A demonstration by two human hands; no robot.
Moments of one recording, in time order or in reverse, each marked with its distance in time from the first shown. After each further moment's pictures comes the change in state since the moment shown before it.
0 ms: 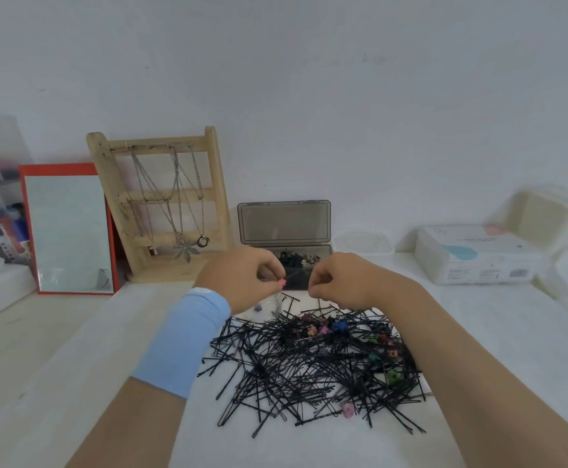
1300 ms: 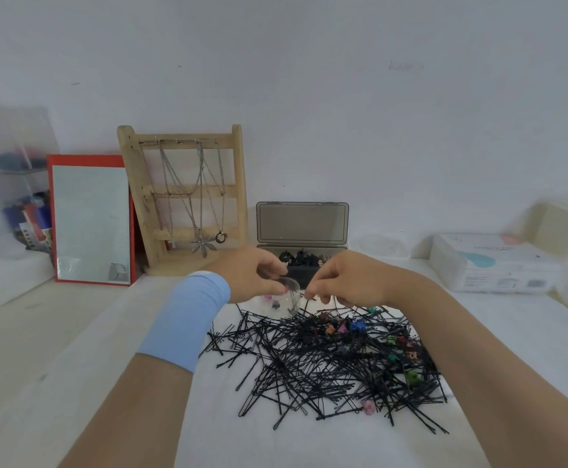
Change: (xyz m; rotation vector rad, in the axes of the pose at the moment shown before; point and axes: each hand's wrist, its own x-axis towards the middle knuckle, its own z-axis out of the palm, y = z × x) left_hand 0.001 -0.031 -0.012 -0.159 -0.179 -0.069; right_hand -0.004 -0.032 -0.002 0.231 -0.117 -0.008
